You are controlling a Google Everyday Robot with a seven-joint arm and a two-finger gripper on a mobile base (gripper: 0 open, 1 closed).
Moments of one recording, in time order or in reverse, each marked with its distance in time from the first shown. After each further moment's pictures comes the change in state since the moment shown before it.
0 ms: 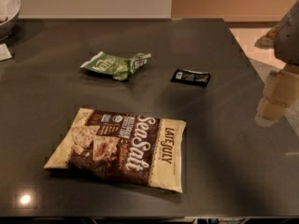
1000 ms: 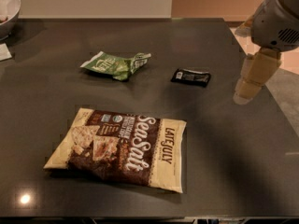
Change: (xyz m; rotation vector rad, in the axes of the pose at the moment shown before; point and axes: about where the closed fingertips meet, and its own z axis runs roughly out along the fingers) arm -0.030 -0.044 0.019 0.006 -0.078 -0.035
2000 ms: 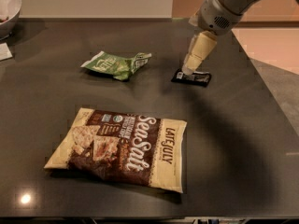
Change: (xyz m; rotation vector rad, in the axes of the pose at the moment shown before) arm -0.092 -0.093 0.079 -0.031 -0.207 -0.026
